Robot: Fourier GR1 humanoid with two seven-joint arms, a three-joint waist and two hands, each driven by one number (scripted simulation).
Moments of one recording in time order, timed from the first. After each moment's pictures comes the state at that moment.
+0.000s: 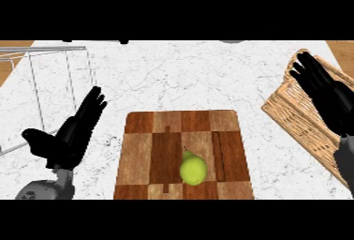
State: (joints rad) left arm -0.09 0.27 -0.17 -1.62 0.23 0.13 0.14; right arm -0.30 -0.48 0.01 -1.49 -0.38 0.11 0.13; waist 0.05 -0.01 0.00
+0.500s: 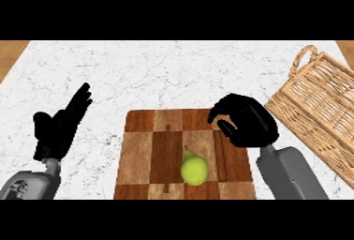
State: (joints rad) left arm -0.15 0.37 -0.15 -1.53 0.13 0.13 0.21; right arm -0.34 -0.14 0.20 -1.37 -0.59 0.39 -0.04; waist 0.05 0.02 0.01
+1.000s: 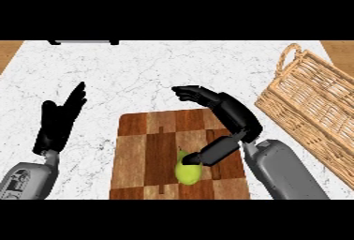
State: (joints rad) left arm -0.20 0.38 -0.12 -1.41 0.09 0.14 0.23; right arm -0.47 -0.18 0.39 -1.47 -0.25 0.17 0.01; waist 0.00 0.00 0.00
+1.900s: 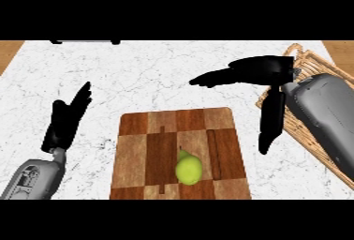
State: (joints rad) left arm -0.22 0.34 -0.11 -1.35 0.05 0.13 0.20; right arm -0.88 -0.50 0.41 -1.28 -0.39 0.90 0.36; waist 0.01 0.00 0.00
